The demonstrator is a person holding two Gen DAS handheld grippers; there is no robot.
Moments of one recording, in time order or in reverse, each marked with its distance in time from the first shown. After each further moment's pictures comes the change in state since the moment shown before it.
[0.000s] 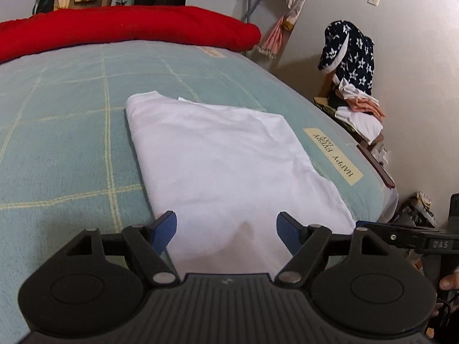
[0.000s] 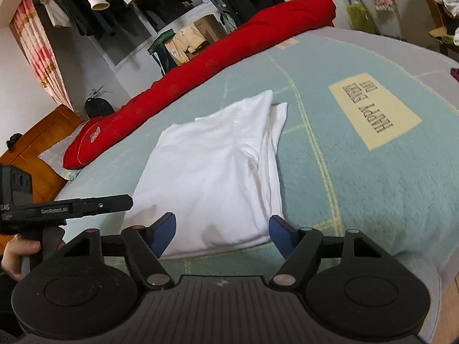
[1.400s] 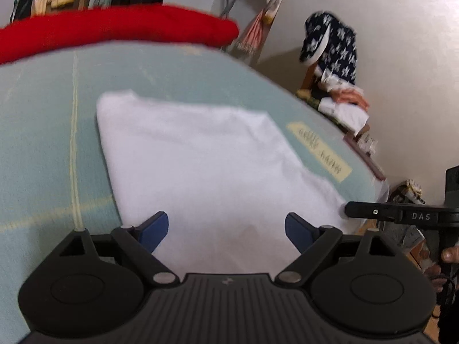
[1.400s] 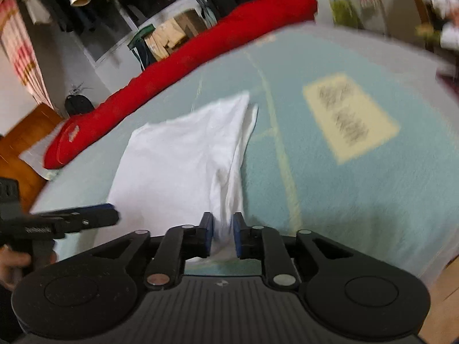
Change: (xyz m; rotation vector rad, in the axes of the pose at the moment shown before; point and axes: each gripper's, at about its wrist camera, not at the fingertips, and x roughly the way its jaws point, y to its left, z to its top) left arm 0.019 -0.007 0.011 0.063 0.001 -0.074; right arm 0.005 -0.016 0.028 -0.024 0.007 -0.094
